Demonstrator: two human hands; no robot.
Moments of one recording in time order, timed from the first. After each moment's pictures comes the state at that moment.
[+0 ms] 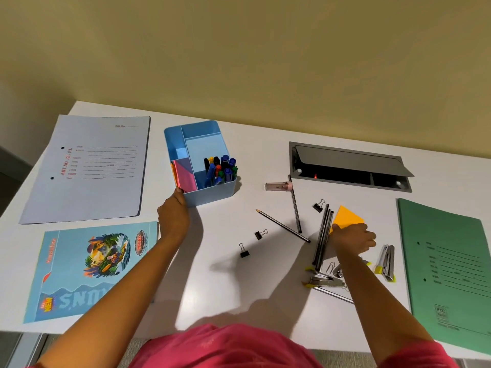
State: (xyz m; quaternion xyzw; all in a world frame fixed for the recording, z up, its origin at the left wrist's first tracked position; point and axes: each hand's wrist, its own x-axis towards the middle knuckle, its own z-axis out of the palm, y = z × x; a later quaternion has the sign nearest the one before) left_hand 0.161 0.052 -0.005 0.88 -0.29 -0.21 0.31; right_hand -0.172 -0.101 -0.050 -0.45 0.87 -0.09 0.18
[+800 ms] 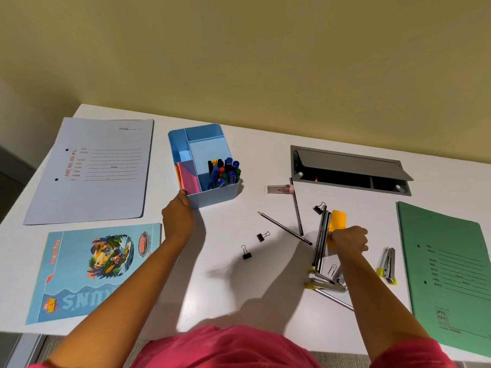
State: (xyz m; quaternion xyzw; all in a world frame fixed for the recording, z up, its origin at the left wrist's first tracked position) left_hand 0.162 0.053 -0.007 0.88 -0.30 -0.20 0.30; right_hand -0.165 -0.108 -0.037 -0.37 0.89 -0.08 0.26
